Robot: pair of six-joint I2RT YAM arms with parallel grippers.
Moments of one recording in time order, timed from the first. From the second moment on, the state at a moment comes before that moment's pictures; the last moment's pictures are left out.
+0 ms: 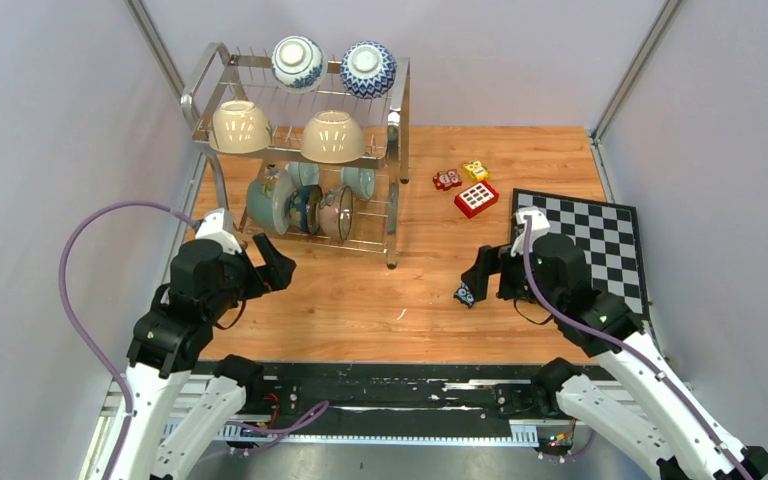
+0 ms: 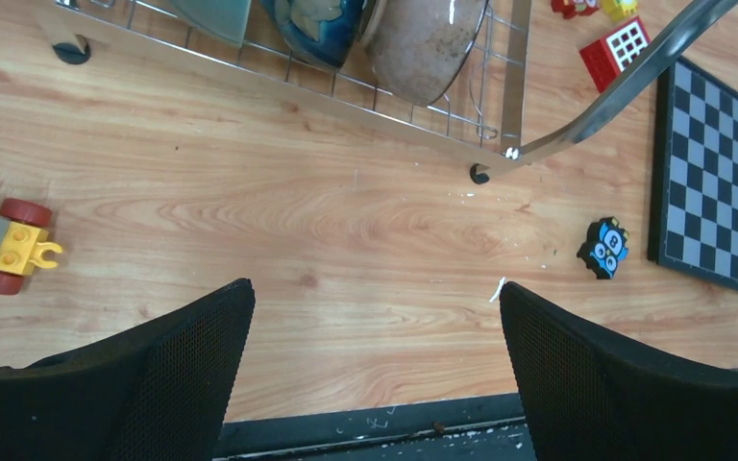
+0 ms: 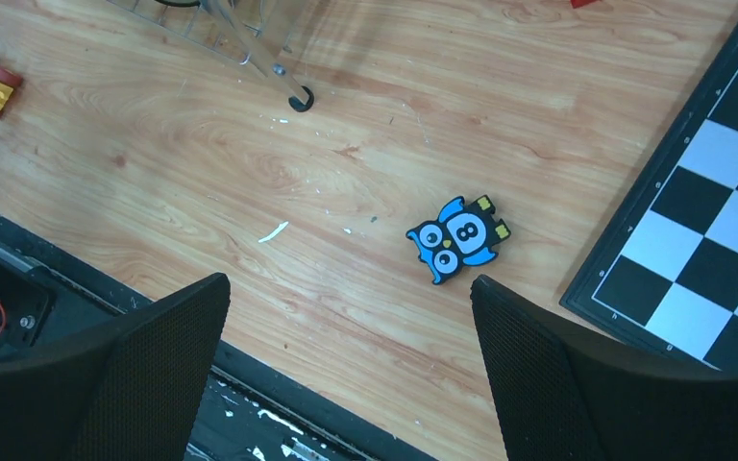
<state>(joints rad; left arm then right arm) -0.30 0.56 0.91 -0.87 -0.04 -0.52 0.57 0.66 0.80 -0.64 -0.01 0.32</state>
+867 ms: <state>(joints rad) -0.30 0.49 0.73 -0.77 -0.11 -0.67 0.57 0.47 0.60 -0.53 -0.01 0.46</state>
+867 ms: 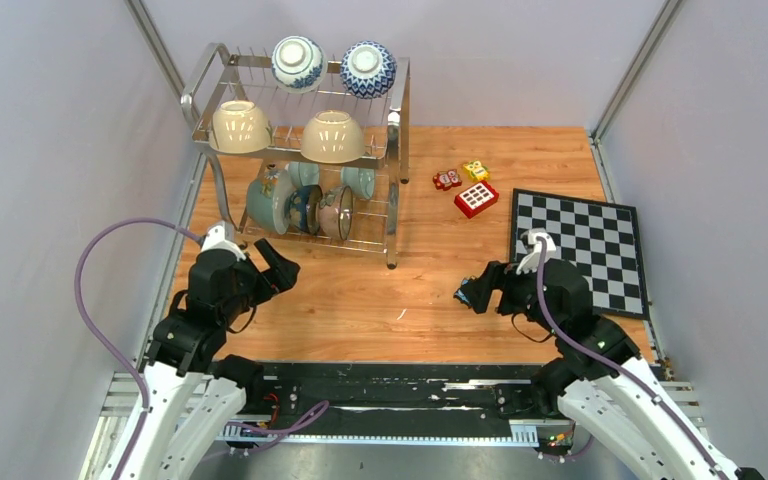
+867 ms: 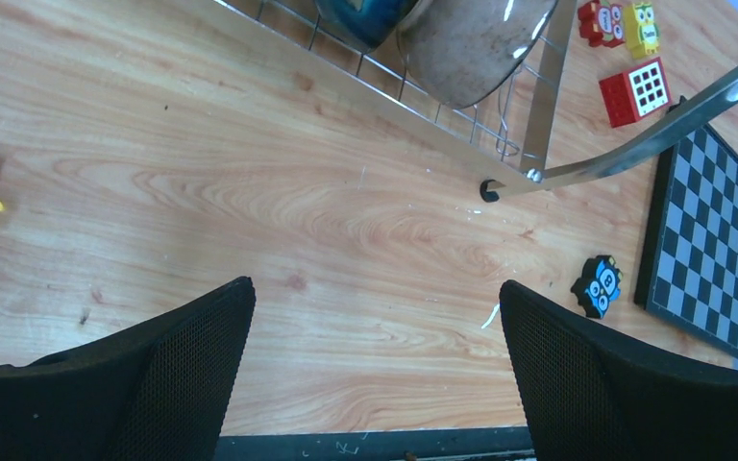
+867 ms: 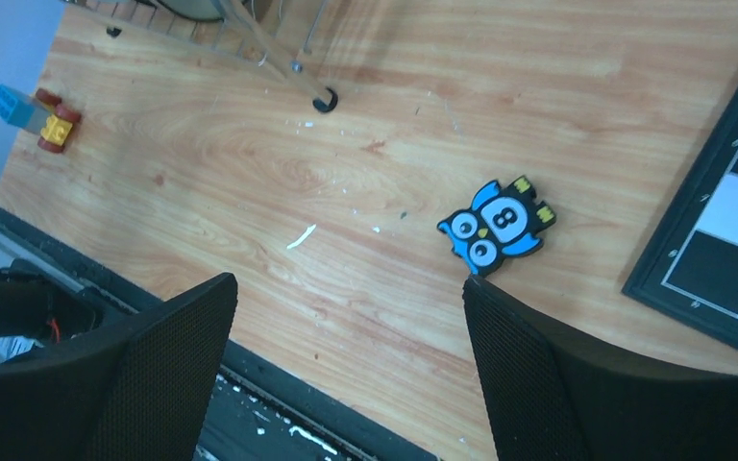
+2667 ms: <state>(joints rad) -0.38 0.72 0.74 0.30 0.02 -1.30 0.70 0.54 0.53 -0.32 -0.09 0.56</state>
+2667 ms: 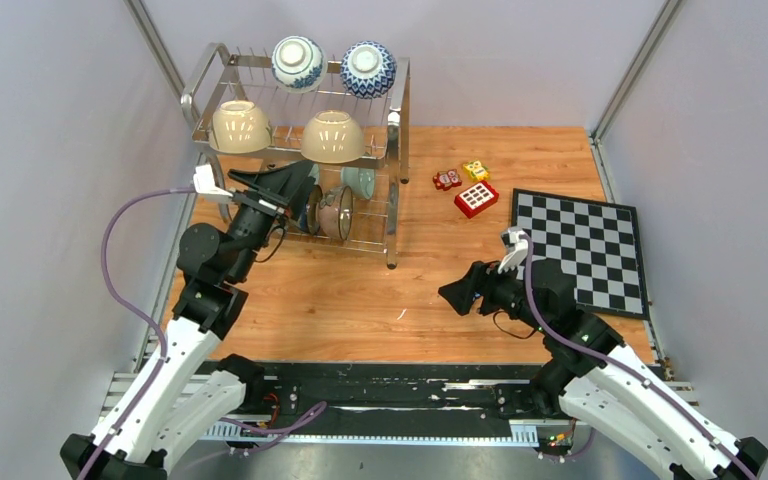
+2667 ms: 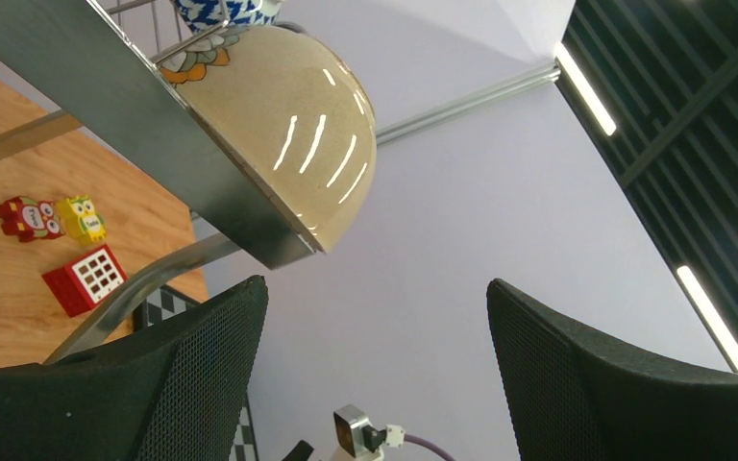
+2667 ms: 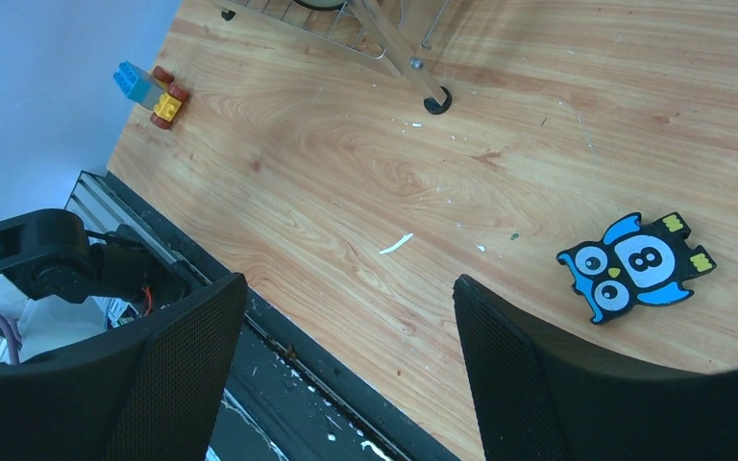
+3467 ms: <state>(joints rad) -0.42 0.84 0.74 0.45 -0.02 -1.35 0.70 0.49 0.53 -0.32 -0.07 0.60</state>
